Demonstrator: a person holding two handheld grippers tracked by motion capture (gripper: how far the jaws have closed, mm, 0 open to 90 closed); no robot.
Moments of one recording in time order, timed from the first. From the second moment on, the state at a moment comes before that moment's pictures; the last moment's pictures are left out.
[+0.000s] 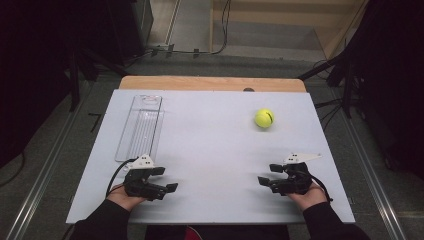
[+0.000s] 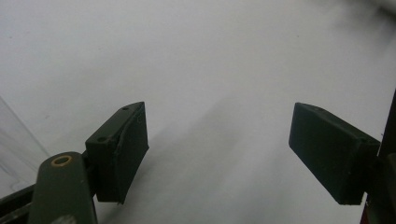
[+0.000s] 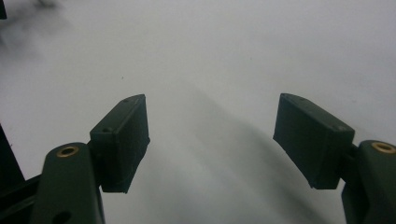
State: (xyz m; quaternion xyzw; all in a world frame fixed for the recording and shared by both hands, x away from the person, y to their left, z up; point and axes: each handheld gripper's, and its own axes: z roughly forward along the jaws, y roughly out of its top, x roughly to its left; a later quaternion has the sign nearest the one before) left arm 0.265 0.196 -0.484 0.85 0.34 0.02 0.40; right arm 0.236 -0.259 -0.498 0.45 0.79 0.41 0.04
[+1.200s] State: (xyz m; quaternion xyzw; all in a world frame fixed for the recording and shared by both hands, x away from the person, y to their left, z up) left arm 0.265 0.201 -0.483 0.85 0.34 0.02 0.40; right arm 0.238 -0.259 -0.500 0.45 0.80 0.39 0.04
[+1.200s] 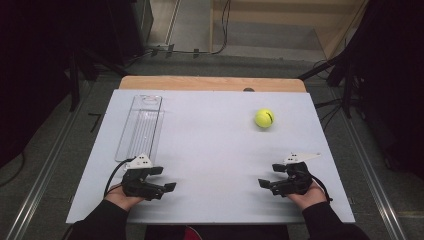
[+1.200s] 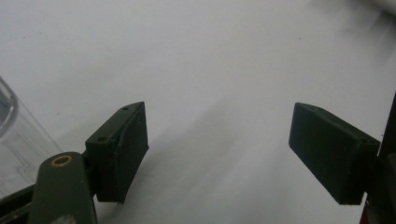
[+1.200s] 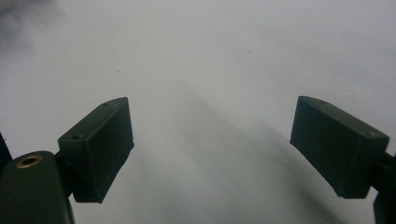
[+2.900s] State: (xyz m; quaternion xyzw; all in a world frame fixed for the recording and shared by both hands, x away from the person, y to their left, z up) left arm 0.266 0.206 -0.482 0.86 0.33 0.03 0.40; right arm 0.256 -0.278 -0.493 0.51 0.76 0.40 0.08
